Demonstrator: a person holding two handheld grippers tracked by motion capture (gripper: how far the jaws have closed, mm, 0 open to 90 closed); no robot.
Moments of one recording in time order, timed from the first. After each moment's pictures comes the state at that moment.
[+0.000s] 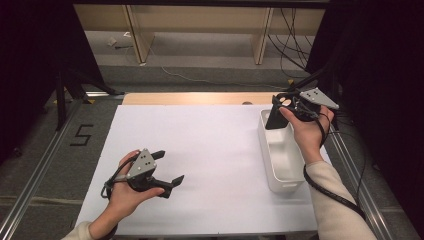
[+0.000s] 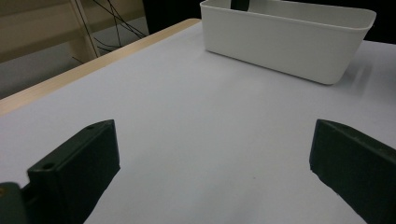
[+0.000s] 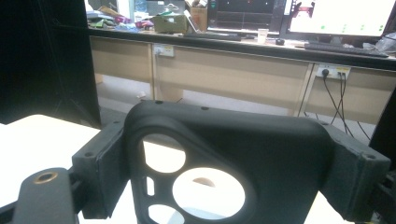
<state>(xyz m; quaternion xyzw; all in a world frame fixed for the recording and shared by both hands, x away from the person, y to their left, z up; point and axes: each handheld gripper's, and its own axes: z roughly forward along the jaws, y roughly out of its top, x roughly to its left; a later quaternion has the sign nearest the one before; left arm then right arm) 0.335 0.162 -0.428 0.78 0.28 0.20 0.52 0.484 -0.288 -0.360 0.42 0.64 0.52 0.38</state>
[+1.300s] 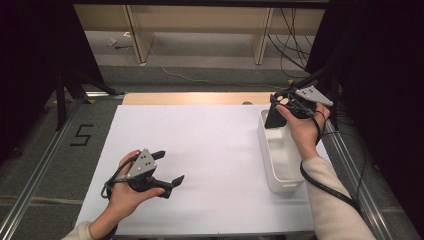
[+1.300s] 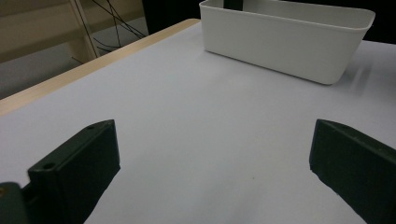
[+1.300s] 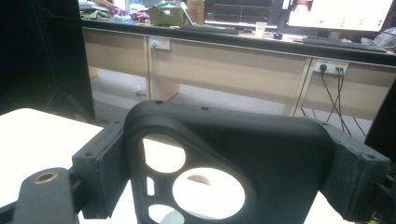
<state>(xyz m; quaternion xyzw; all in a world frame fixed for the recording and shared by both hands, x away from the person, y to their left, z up) 0.334 0.161 -0.428 0.78 0.28 0.20 0.52 0.500 -0.285 -0.367 0.43 0.64 0.51 0.39</state>
